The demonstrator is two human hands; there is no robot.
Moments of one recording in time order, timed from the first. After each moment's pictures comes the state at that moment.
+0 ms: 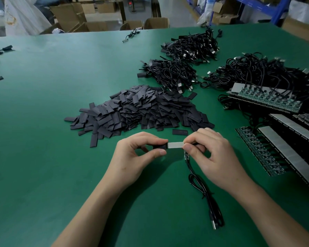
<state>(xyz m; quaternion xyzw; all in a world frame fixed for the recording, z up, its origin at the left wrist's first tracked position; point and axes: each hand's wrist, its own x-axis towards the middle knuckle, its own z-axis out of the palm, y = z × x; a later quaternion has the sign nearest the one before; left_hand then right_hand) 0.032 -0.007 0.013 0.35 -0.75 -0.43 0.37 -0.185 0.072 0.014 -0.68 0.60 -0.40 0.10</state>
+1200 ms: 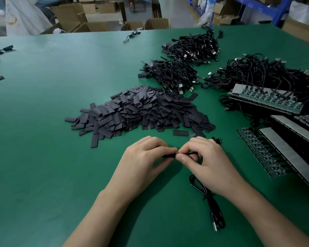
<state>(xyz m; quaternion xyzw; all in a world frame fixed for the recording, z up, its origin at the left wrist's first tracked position) 0.021 0.000 0.005 0.25 -0.89 -0.12 0.36 -0.174 0.072 0.009 -0.68 0.63 -0.35 0.16</state>
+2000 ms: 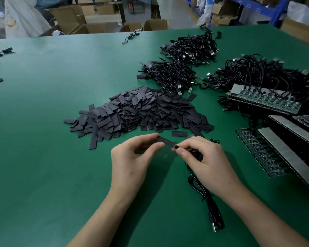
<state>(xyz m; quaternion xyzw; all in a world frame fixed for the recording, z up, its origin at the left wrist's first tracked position) 0.015 0.009 0.008 0.45 -0.64 -0.40 0.48 -0.168 0.073 0.014 -0.62 0.61 -0.44 0.20</state>
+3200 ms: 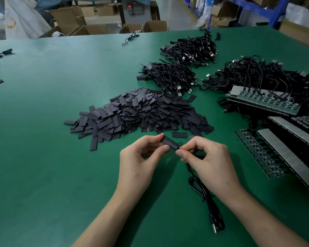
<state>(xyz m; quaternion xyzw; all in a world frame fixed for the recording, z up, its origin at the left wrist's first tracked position) 0.005 0.012 0.004 0.40 -0.61 -0.50 0.46 -0.166 0.075 0.010 -0.56 0.65 -0.47 0.20</state>
